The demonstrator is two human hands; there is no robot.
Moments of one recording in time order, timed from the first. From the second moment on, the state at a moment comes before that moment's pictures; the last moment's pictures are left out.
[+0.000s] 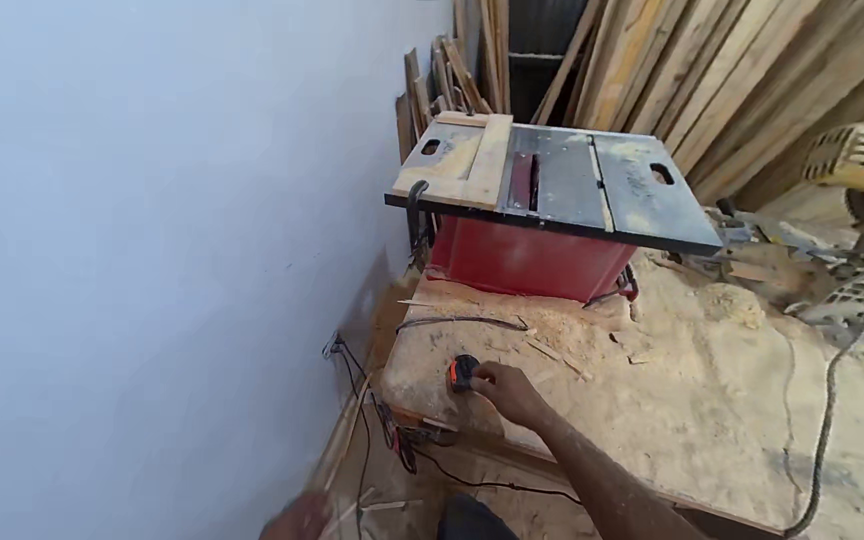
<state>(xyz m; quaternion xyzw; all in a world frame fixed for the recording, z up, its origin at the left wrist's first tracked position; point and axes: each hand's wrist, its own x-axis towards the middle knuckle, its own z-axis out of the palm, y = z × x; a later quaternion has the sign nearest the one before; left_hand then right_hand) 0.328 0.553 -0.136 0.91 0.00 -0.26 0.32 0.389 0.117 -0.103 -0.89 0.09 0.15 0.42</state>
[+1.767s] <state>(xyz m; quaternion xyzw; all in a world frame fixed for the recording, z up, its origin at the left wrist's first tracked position) 0.869 0.275 0.007 0.67 -0.68 0.12 0.30 0.744 0.183 -0.185 -0.91 0.31 -0.25 0.12</state>
